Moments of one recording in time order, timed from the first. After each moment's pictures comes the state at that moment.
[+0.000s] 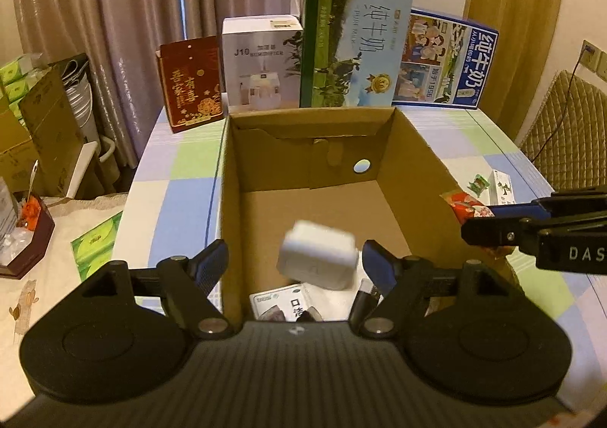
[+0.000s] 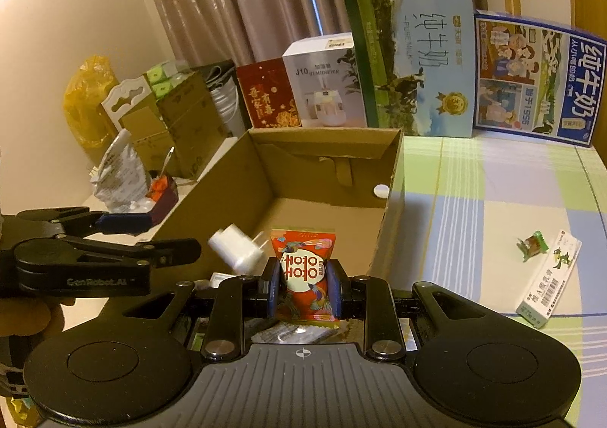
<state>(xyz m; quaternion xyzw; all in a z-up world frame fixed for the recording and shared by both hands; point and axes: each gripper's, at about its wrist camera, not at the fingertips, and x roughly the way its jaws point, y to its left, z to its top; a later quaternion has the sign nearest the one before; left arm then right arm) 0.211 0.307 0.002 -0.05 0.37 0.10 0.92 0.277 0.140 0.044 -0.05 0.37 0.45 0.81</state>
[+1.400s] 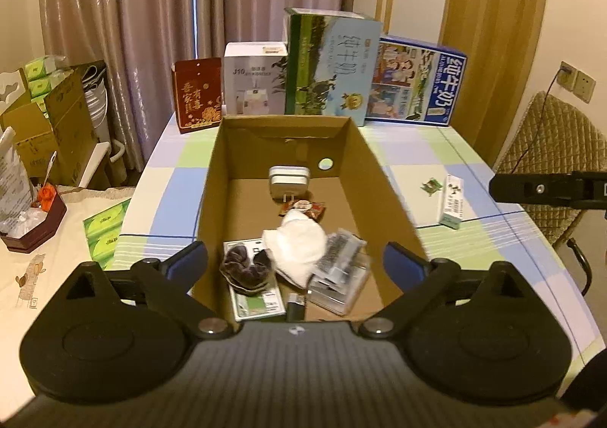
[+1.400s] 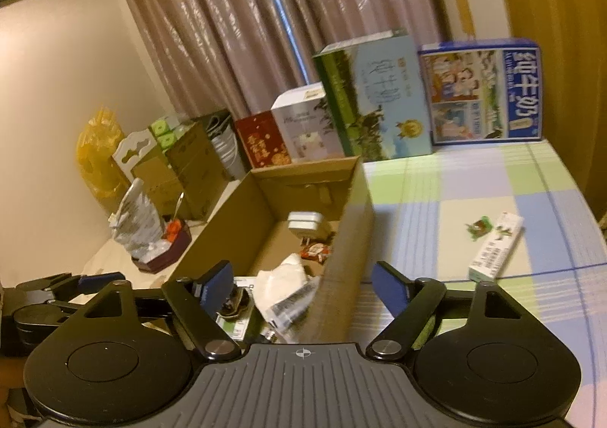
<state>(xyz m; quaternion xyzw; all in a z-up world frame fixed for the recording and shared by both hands) 0.113 0.228 0.042 -0.07 0.33 0.12 0.93 0.228 0.024 0.104 0.03 0.33 0.44 0.83</state>
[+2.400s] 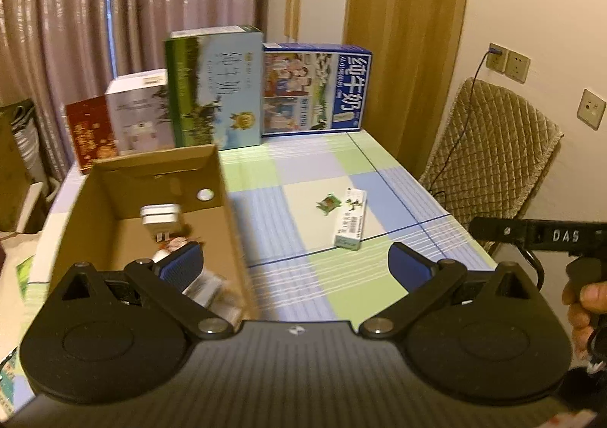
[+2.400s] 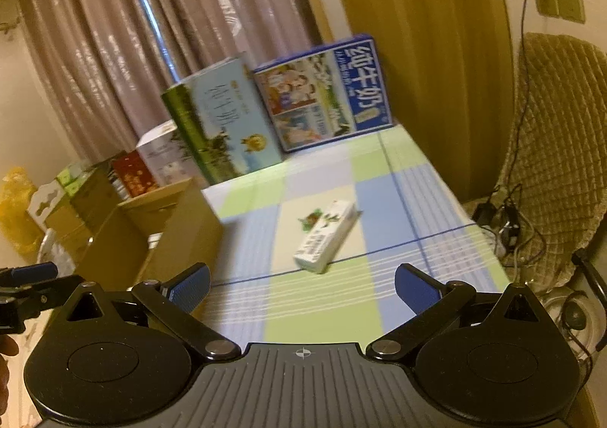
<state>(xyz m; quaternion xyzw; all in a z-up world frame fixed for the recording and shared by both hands) 0.190 0.112 0.045 -0.03 0.32 0.03 0.95 0.289 -0.119 0.074 0.07 0.34 0.29 0.89</state>
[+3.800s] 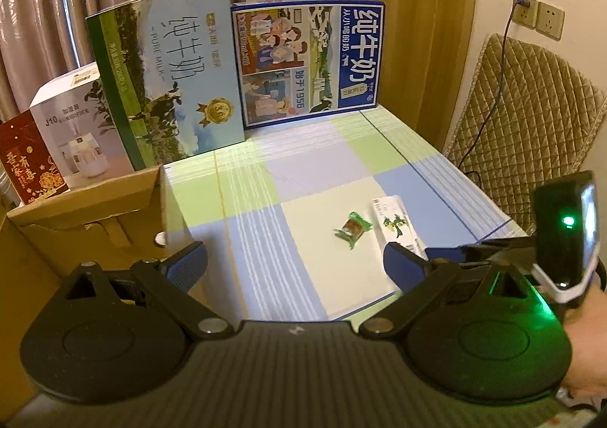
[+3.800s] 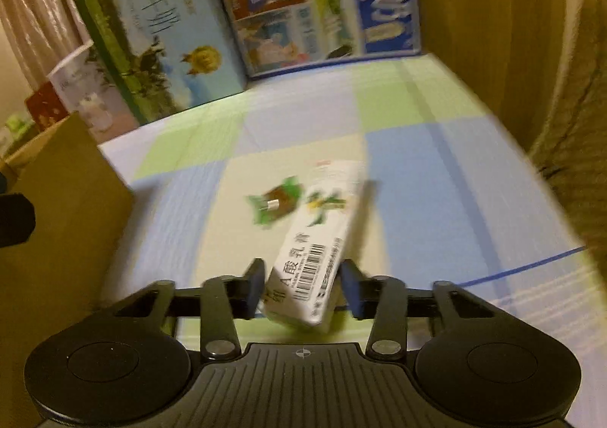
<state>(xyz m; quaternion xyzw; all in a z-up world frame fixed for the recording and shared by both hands) 0.359 0.131 -0.036 0.02 0.36 0.02 0.93 0.445 -0.016 -0.054 -0.01 0.40 0.26 0.88</state>
